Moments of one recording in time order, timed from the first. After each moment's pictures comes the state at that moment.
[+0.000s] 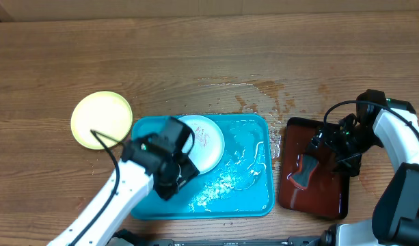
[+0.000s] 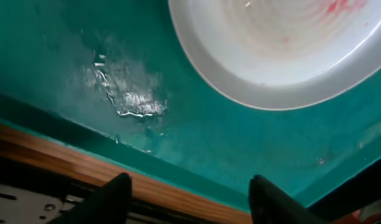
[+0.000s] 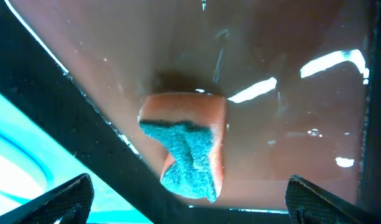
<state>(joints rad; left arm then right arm) -0.51 1.27 0.89 -1.09 0.16 -1.21 -0.23 1.66 1.05 -1.19 -0.35 0.30</state>
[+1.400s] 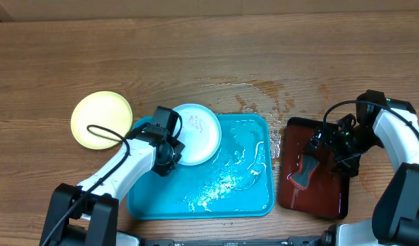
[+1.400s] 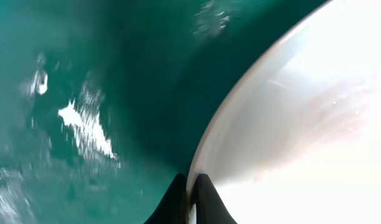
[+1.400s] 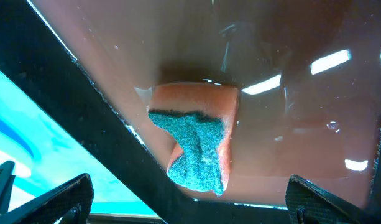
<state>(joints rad) -0.30 1.56 0.78 -0.63 0.04 -1.22 -0.23 1.66 1.05 -1.21 -0.37 0.28</state>
